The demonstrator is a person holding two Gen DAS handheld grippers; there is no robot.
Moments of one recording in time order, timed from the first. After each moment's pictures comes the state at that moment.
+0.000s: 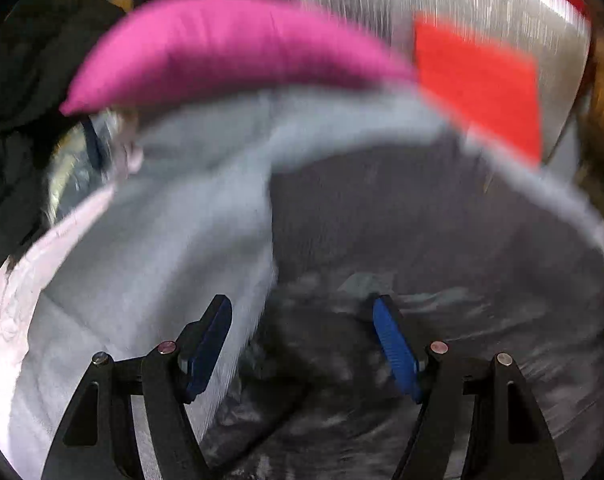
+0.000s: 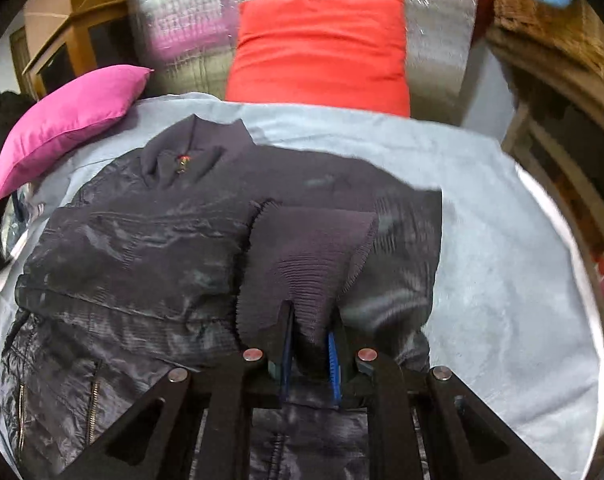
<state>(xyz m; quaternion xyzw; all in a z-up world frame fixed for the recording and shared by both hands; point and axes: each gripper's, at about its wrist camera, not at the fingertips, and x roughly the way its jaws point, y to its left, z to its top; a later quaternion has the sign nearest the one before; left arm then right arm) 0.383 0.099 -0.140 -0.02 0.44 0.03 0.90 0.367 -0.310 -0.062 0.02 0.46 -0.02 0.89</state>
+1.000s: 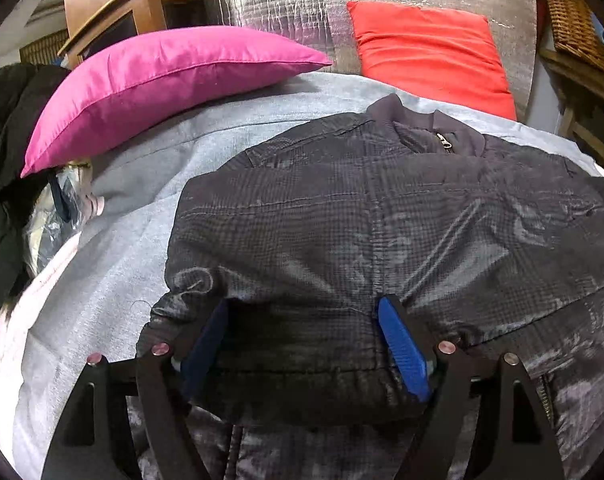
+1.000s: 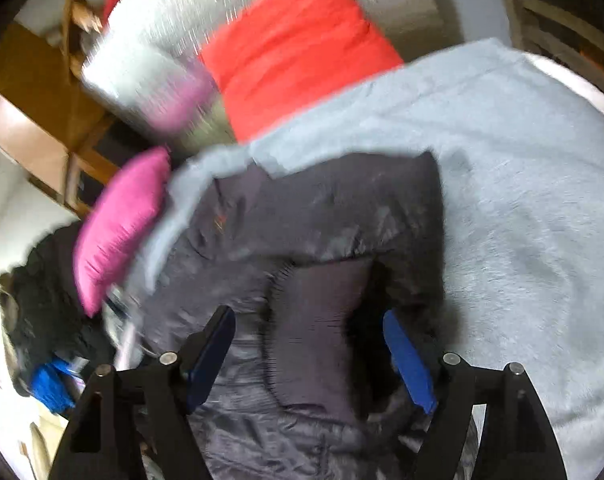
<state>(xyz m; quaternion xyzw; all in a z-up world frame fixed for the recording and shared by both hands) 0.387 0.024 -0.153 0.07 0.38 0.01 0.92 0.407 -0.374 -0.077 0.22 0.50 0.05 0.83</state>
